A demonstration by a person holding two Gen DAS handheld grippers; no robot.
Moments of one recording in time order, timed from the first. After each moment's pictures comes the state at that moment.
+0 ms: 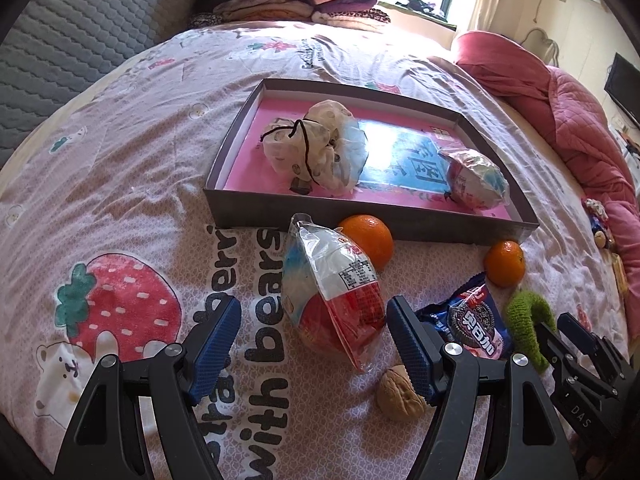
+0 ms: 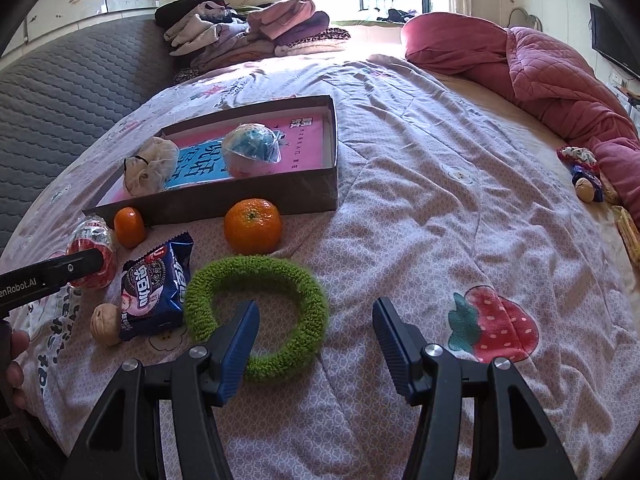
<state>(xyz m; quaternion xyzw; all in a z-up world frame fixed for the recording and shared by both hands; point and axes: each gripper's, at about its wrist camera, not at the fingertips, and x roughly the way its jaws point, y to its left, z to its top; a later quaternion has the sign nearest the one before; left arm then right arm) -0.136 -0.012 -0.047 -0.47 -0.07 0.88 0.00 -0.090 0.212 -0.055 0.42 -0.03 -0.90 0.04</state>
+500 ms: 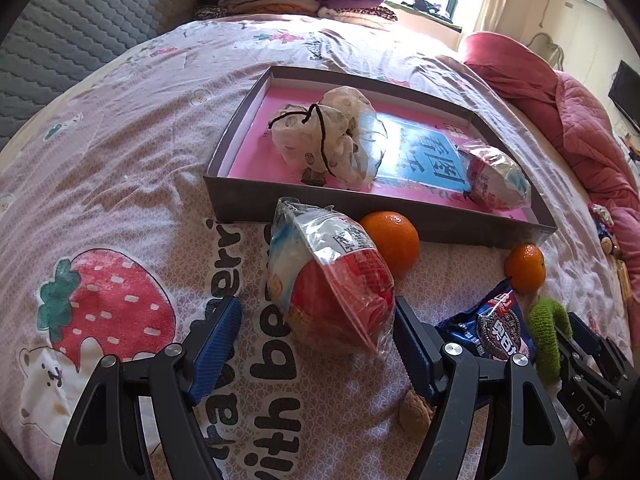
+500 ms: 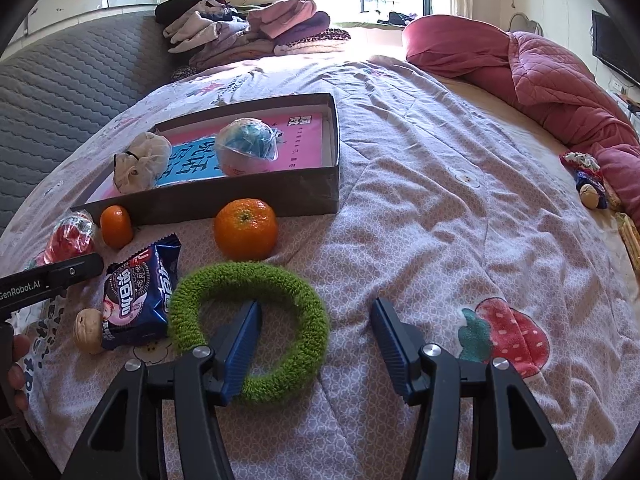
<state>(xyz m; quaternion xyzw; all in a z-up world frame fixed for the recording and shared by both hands) -0.148 -0.022 -0.066 -0.46 -0.08 0.88 0.00 -0.099 0.207 -0.065 0.42 -0.01 -0.91 0.04</state>
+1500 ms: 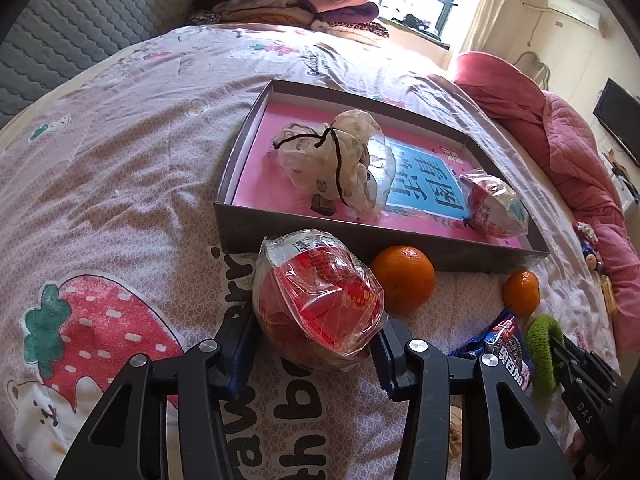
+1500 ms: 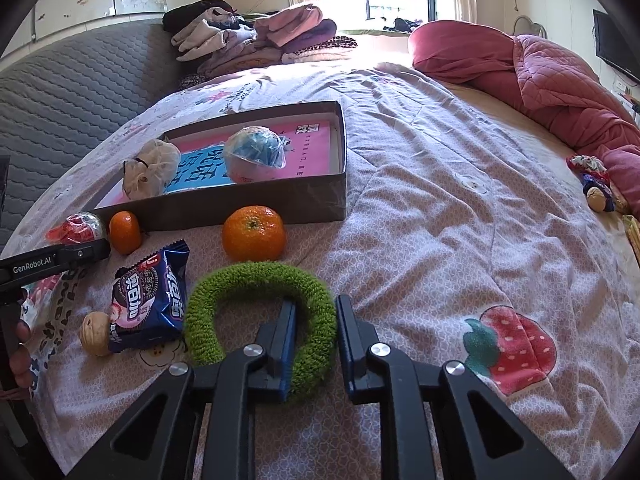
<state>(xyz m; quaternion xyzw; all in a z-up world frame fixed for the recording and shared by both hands) -0.160 -0.045 -0.069 -0.44 -0.11 0.89 0.03 -0.097 0.209 -0.063 0.41 -0.03 -0.91 0.06</state>
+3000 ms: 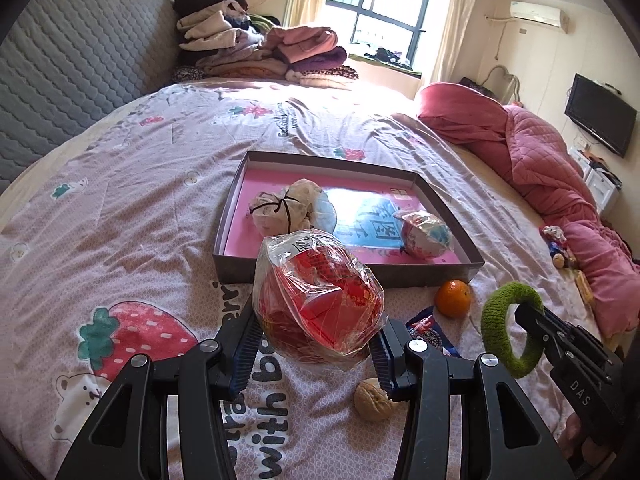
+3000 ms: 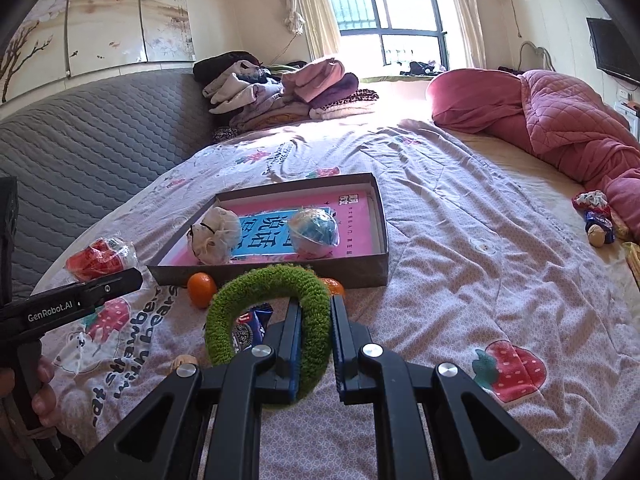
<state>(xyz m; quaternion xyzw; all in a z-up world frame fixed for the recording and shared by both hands) -0.101 -0.029 0.002 -0.36 -0.08 0.93 0.05 -0.063 0.189 -0.001 0.31 -0.05 -0.94 0.10</state>
